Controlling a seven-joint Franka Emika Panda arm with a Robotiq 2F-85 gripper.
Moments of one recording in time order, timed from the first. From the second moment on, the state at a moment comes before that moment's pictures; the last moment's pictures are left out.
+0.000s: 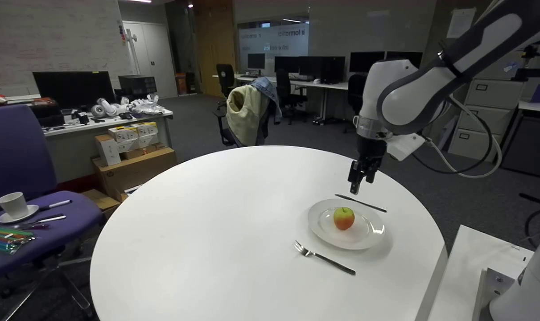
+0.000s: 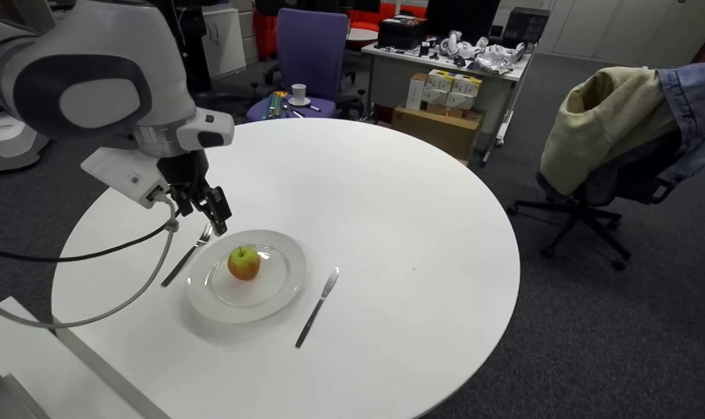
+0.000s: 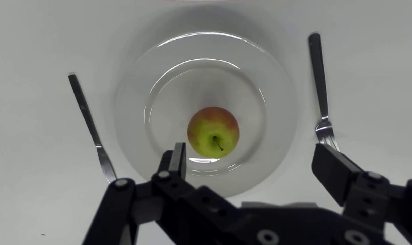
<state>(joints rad) -0.03 -0.26 -0.06 -2.72 -0.02 2.51 -0.04</state>
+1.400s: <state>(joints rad) -0.06 0.10 -0.08 -2.57 -0.03 2.58 -0.04</state>
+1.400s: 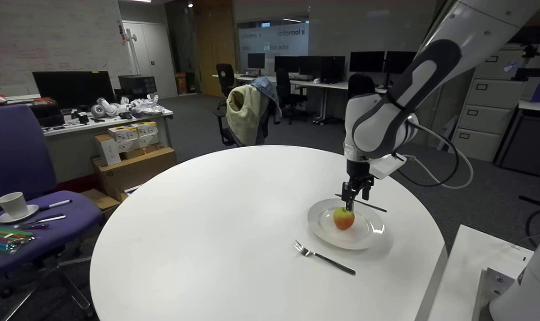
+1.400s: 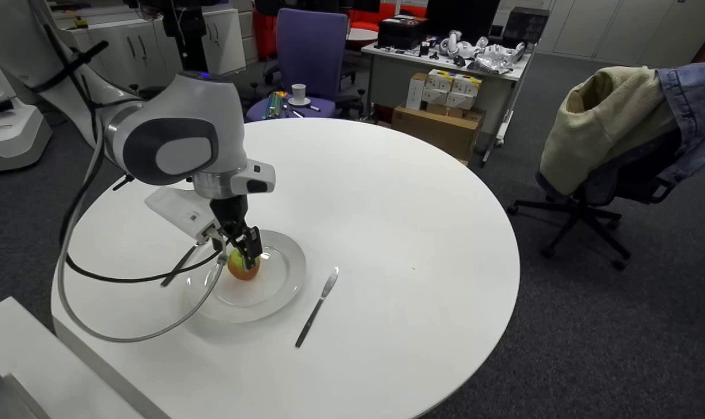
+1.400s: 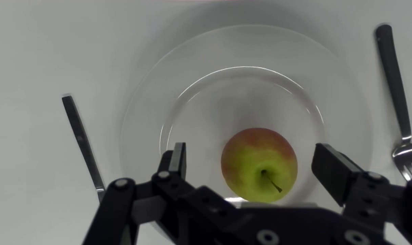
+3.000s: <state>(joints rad) -0.07 0.20 -0.02 -2.50 0.10 2.66 -0.16</state>
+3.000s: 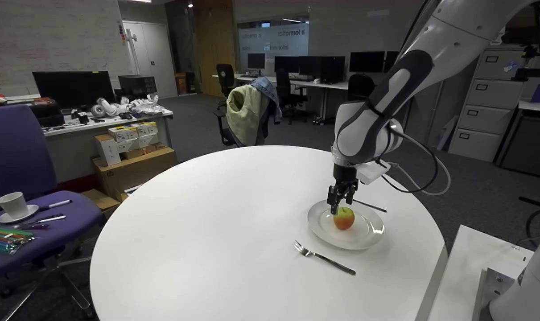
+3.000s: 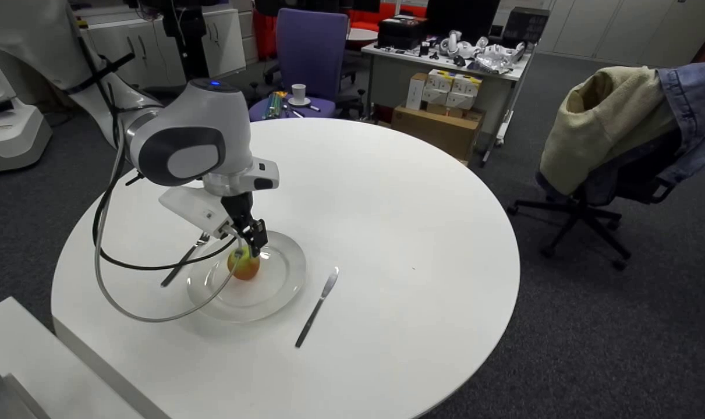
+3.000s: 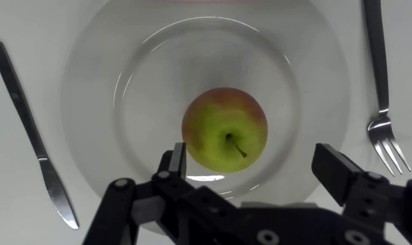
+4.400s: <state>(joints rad) -0.07 0.25 -0.02 -2.48 0.06 2.66 -0.17</state>
